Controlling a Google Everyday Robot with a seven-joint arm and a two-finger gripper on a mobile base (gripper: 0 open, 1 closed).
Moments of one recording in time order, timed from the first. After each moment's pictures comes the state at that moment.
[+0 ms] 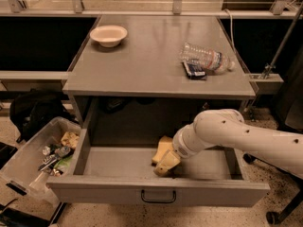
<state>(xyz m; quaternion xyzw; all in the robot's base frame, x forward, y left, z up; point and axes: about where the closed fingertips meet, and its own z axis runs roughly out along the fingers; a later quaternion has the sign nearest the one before) 0.544 -0.075 0.614 -0.47 0.84 0.11 0.25</state>
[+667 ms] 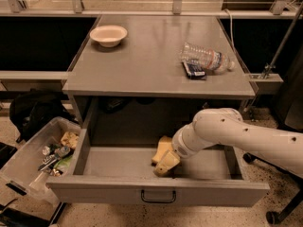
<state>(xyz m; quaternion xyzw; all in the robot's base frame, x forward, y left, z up) 0.544 -0.074 0.610 -0.48 0.84 0.12 0.23</state>
